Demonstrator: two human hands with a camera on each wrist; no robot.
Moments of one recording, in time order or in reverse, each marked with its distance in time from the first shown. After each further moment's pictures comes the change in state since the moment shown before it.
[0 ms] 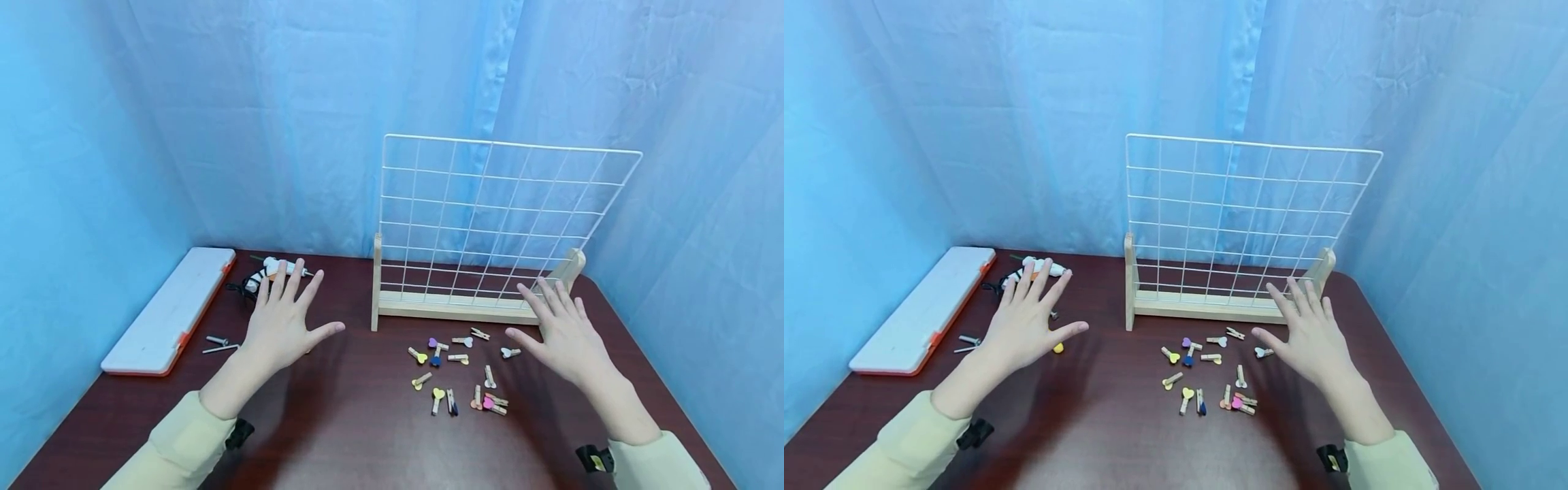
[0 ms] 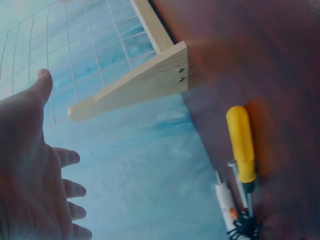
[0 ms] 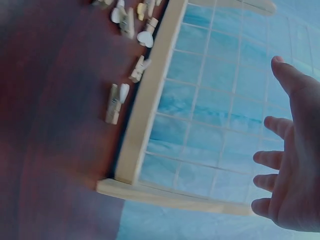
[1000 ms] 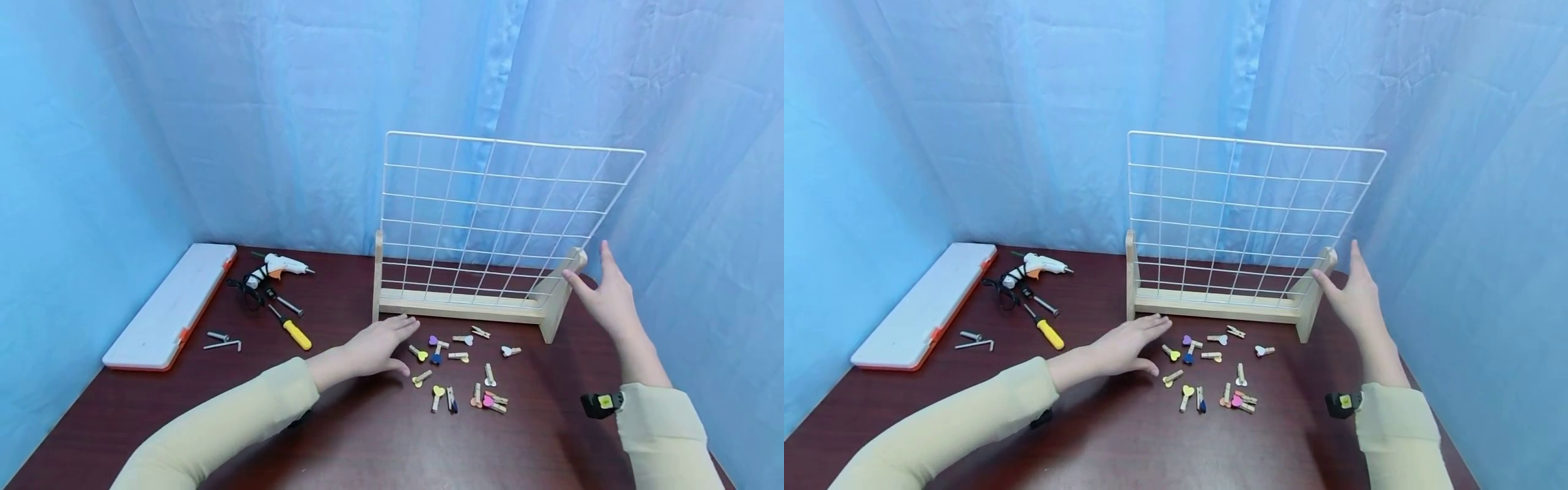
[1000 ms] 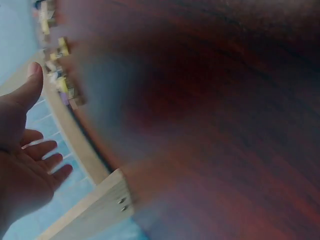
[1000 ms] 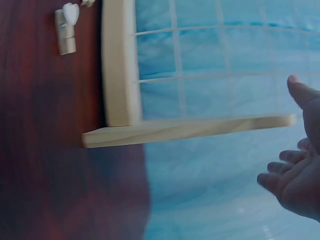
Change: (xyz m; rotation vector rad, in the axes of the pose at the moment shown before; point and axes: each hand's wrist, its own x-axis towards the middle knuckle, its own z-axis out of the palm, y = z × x) left_hand 0.033 0.098 0.083 -0.229 -0.319 0.543; right_hand 0.039 0.086 -0.014 0.393 0.122 0.341
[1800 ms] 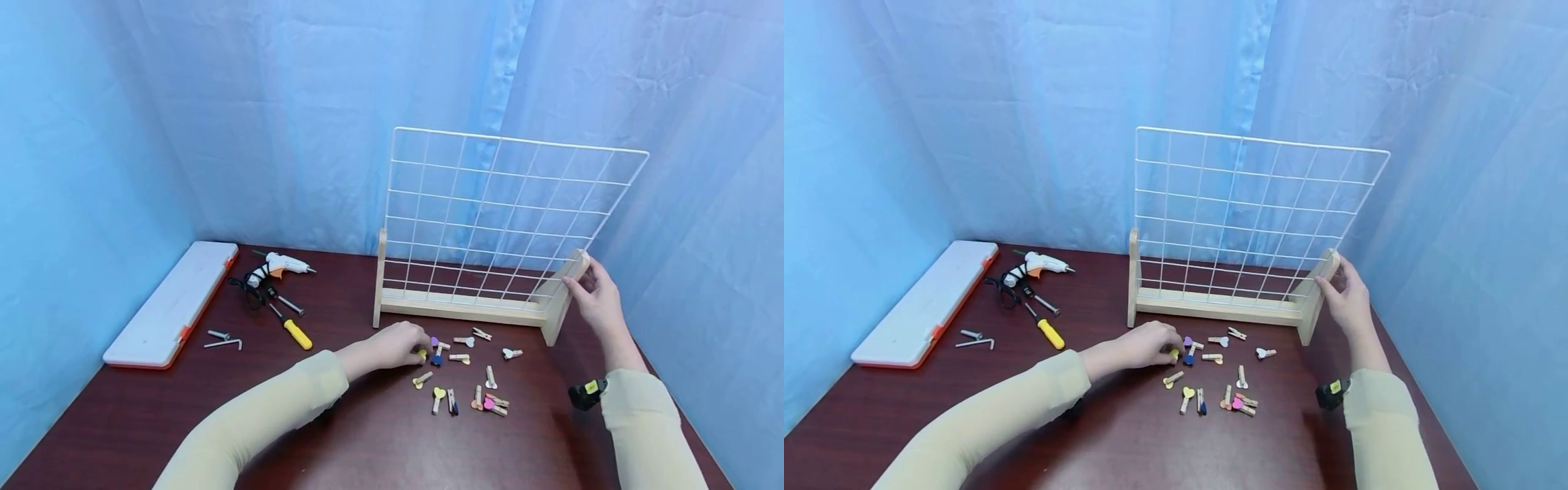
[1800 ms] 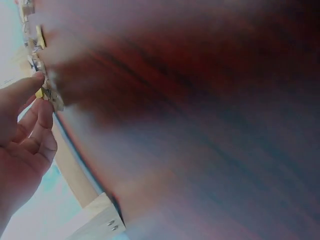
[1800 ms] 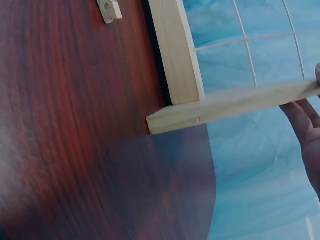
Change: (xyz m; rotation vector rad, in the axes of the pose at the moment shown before) left_hand 0.042 0.000 0.023 -0.086 0.030 0.158; right_hand 0.021 0.046 0.048 0.331 0.128 -0.101
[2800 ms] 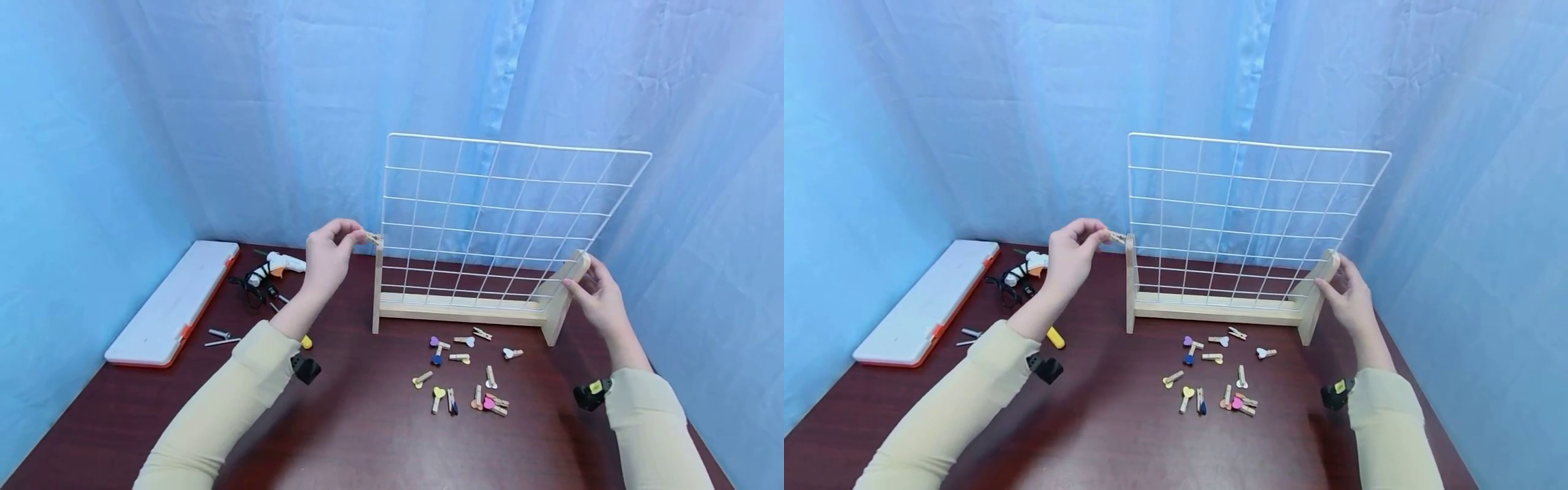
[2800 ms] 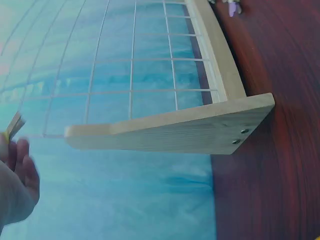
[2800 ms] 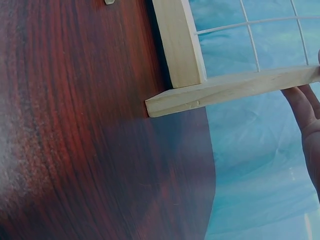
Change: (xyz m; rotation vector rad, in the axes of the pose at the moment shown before) left_hand -0.039 -0.030 -0.141 -0.536 1.059 -0.432; right_hand -0.005 -0.023 -0.009 0.041 -0.068 -0.014
